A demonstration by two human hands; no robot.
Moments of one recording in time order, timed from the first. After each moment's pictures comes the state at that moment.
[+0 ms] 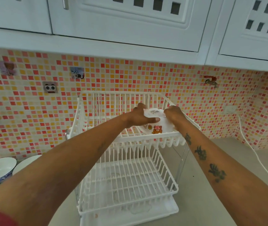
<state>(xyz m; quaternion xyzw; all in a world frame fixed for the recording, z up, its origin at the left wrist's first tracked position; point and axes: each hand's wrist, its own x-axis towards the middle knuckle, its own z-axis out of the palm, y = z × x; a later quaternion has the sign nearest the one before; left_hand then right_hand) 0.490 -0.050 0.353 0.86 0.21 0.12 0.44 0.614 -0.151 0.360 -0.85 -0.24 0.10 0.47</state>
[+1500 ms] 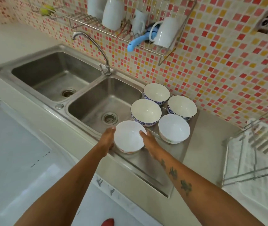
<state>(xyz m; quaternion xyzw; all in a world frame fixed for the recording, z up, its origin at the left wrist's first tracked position) -0.097 0.072 0.026 0.27 0.66 0.38 0.59 0.075 0.082 0.030 -0.65 -0.44 0.56 0.27</state>
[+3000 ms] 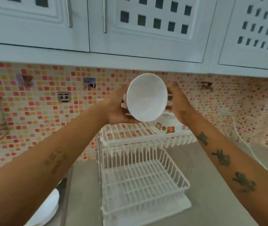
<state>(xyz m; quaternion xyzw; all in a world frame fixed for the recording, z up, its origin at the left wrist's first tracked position) 0.339 -0.005 0.411 0.74 0.17 0.15 0.63 0.469 -0.171 0.423 -0.65 -0.39 0.10 0.64</state>
